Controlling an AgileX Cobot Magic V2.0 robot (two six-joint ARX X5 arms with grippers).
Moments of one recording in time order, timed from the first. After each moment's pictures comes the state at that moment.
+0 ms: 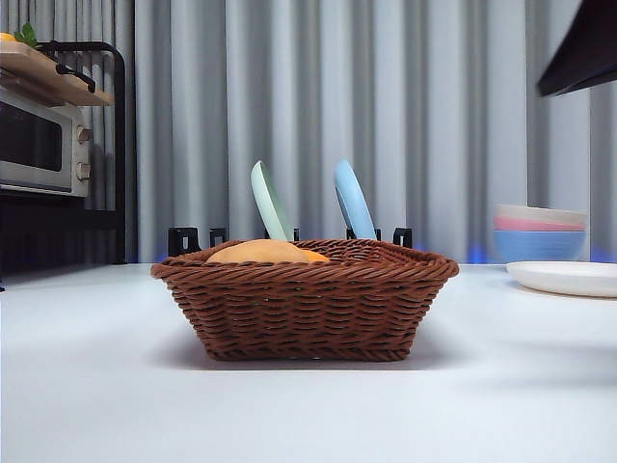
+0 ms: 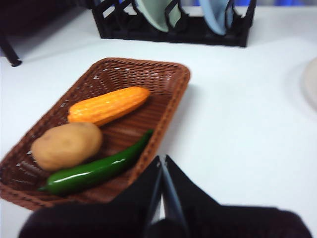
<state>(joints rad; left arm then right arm) -0.02 0.00 0.02 -0.19 -0.02 -0.05 0.69 0.62 0.53 -0.30 0.27 0.19</state>
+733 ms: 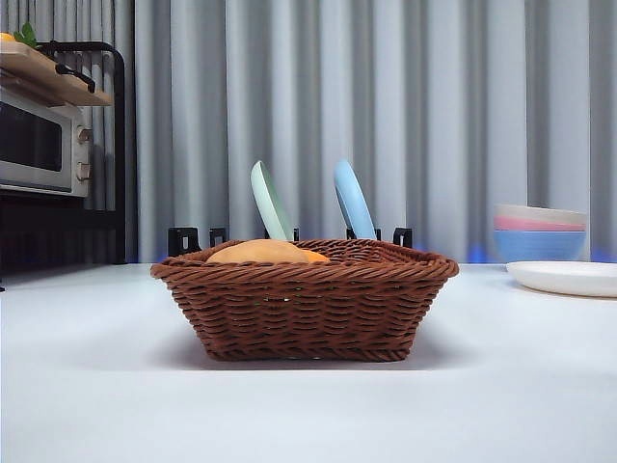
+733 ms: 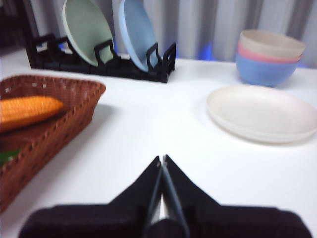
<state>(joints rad) -0.02 0.00 0.02 -0.19 -0.02 -0.05 0.13 0.10 0.09 -0.14 -0.08 -0.08</state>
